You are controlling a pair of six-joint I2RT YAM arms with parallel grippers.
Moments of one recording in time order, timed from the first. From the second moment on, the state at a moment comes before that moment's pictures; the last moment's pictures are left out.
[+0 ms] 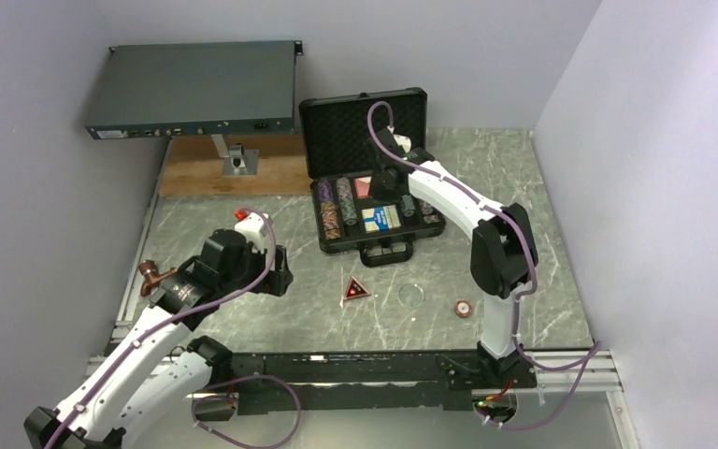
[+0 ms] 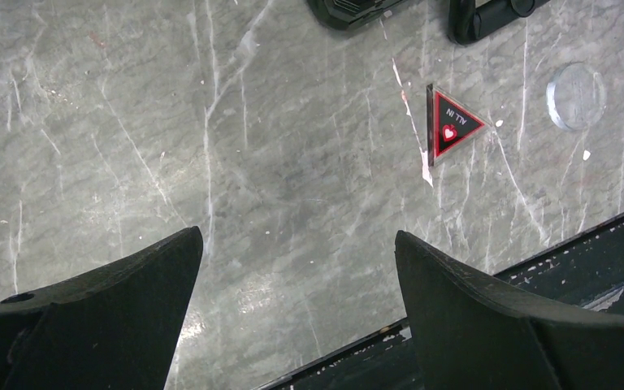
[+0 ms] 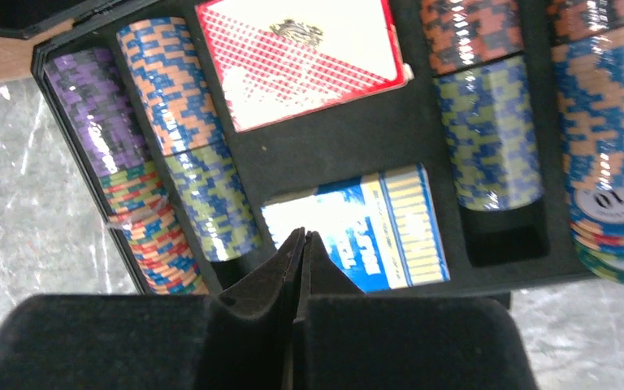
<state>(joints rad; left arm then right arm) -0.52 0.70 0.68 -0.68 0.02 -0.30 0.58 1.96 1.67 -0.72 0.21 0.71</state>
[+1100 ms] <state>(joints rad) -0.66 0.67 0.69 -0.74 -0.13 -0.32 0.59 1.81 1.46 -0.76 0.19 0.66</state>
